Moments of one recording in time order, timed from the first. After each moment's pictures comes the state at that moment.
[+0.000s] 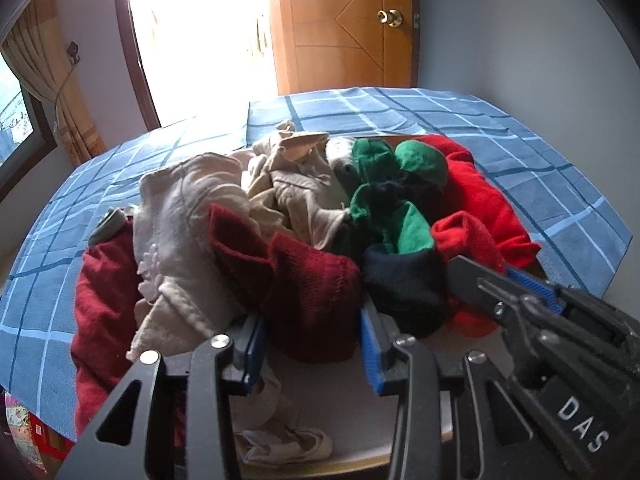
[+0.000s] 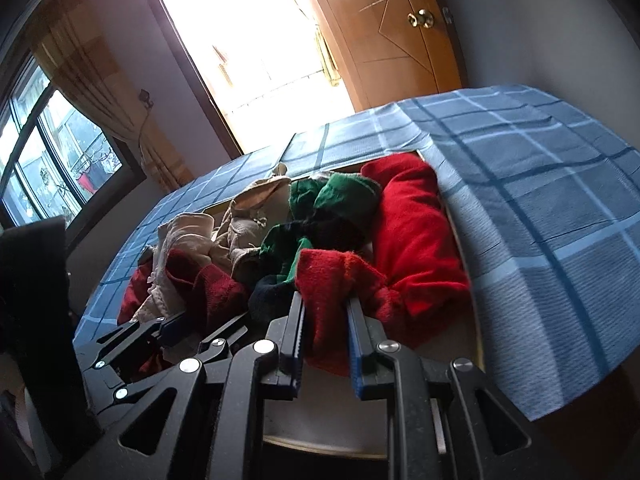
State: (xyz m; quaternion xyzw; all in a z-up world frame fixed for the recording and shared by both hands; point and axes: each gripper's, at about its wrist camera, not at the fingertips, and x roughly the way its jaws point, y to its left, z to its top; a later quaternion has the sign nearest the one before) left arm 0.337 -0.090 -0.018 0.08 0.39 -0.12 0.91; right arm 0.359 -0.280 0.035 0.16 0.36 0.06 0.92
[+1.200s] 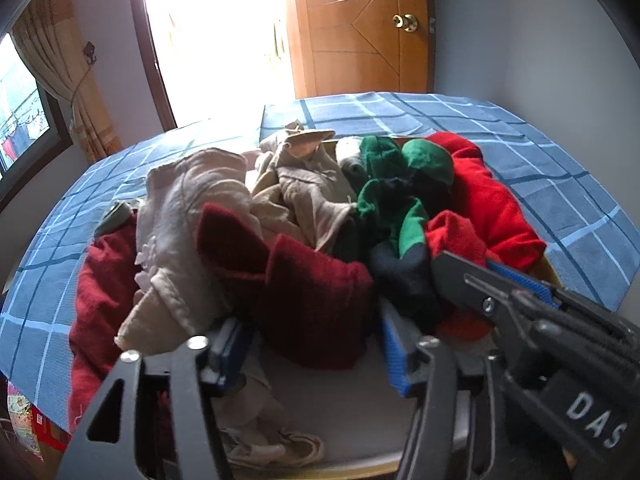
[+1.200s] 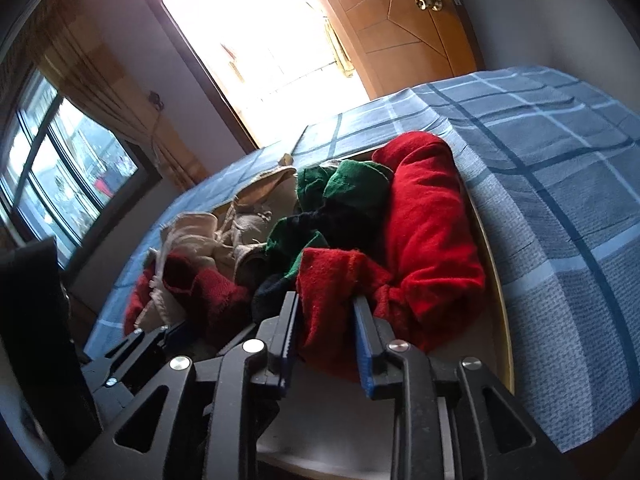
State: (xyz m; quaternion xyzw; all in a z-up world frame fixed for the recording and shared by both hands) left arm 0.335 -0.094 -0.021 0.07 0.38 -0.09 0.92; right arm 0.375 -0.288 0.021 0.19 0.36 0.10 0.91
